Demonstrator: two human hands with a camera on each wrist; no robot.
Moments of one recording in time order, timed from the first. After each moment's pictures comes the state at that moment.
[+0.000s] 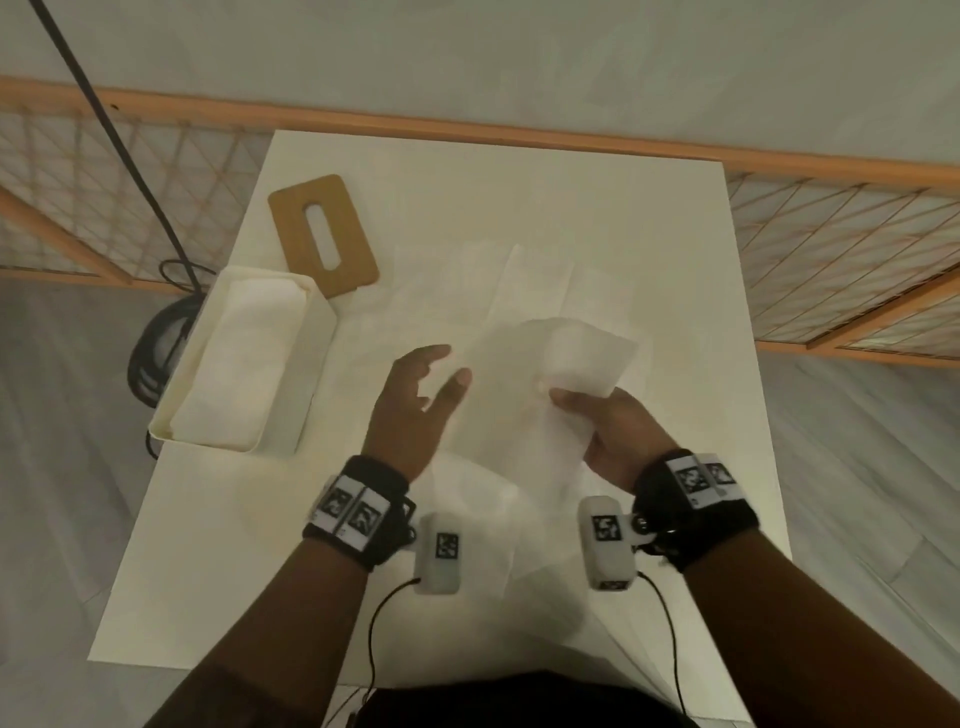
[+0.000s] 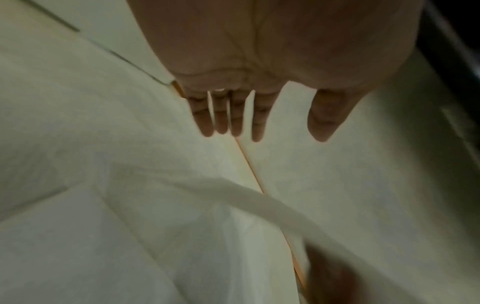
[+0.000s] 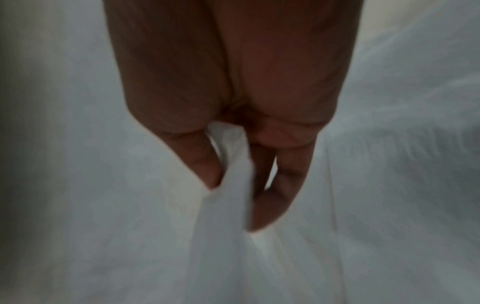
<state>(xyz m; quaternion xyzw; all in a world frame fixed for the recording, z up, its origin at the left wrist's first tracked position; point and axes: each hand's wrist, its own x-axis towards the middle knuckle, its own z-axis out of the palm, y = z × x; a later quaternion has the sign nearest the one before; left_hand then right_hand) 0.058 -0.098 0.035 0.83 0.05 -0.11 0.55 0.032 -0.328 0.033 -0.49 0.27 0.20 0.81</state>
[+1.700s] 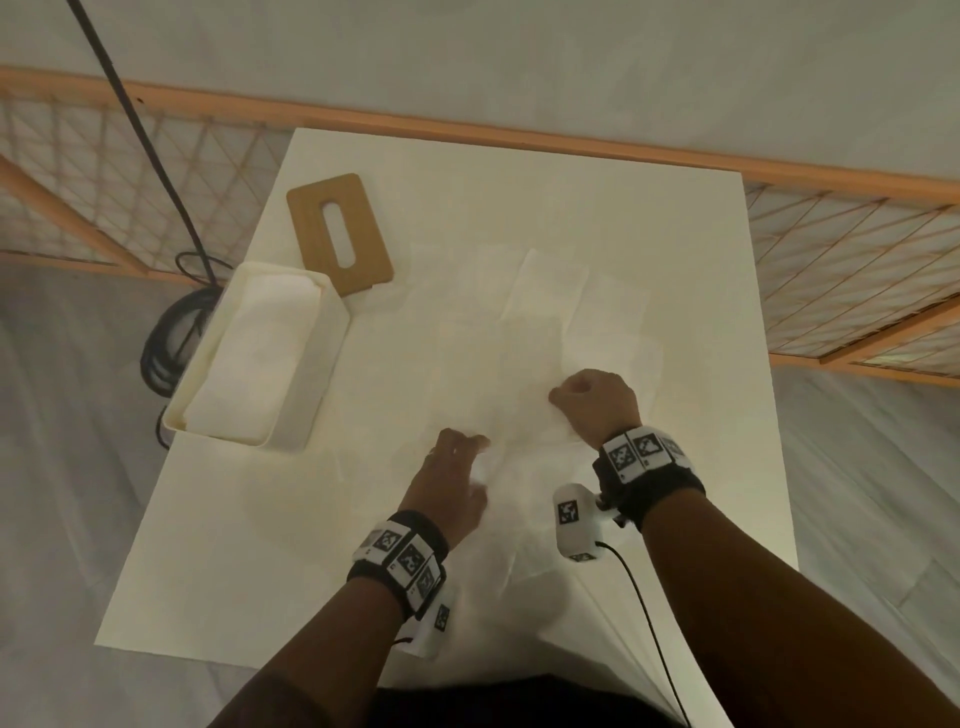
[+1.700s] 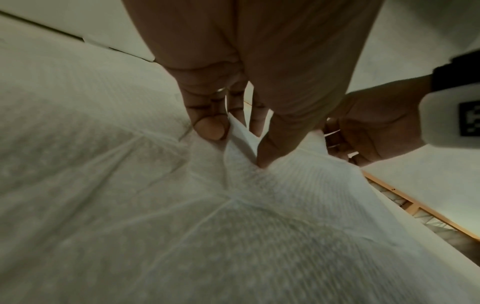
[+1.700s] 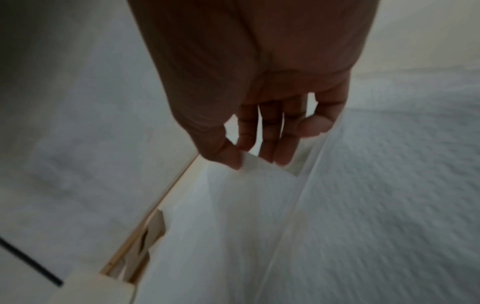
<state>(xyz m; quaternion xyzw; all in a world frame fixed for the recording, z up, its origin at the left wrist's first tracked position) -0.001 -0.105 -0.045 0.93 -0.09 -0.19 0.31 0.074 -0.324 -0.002 -0.87 0.24 0.16 0.40</state>
